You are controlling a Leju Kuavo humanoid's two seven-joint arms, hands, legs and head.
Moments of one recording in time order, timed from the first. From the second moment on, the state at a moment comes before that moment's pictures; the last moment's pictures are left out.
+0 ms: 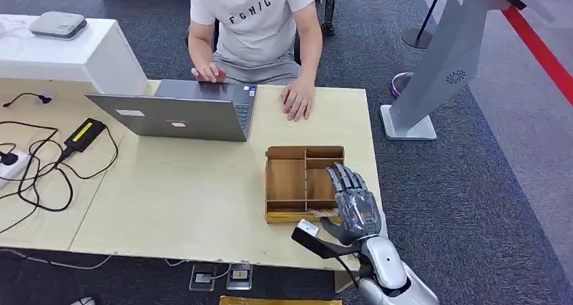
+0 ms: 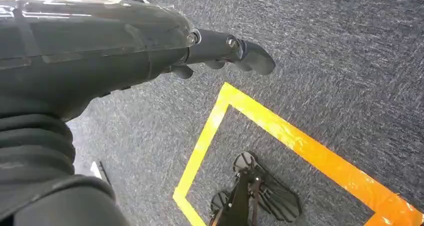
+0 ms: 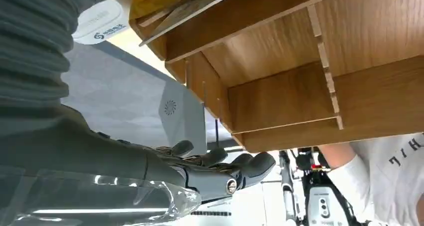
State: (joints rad) left arm -0.13 0.27 -0.97 -0.22 1.42 0.28 0.13; right arm -0.37 -0.16 0.83 -1.11 1.03 -0.42 0.22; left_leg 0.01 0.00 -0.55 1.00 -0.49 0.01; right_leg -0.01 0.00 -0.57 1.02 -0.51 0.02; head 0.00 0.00
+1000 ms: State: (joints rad) left arm -0.13 0.28 -0.99 -0.22 1.44 0.29 0.13; right arm -0.36 -0.14 0.83 -1.11 1.02 -0.36 0.22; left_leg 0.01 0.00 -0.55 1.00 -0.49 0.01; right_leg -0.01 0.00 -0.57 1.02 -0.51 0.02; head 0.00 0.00
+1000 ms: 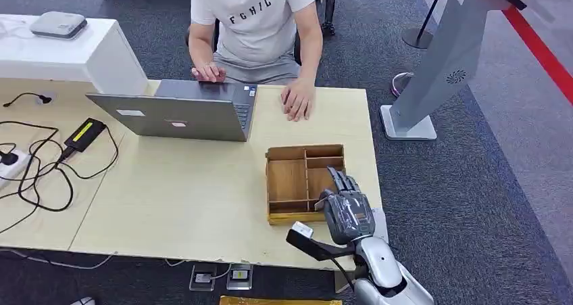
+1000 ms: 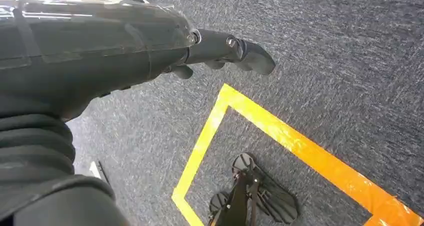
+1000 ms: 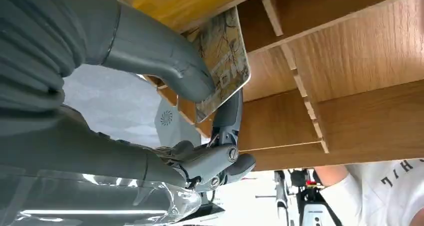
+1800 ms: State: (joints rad) left arm -0.13 0.28 -1.00 -0.22 1.45 0.29 0.13; right arm -0.32 -0.10 0.83 -1.11 1.03 -0.38 0.26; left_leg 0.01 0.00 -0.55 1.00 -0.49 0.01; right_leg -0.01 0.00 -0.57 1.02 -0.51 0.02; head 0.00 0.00
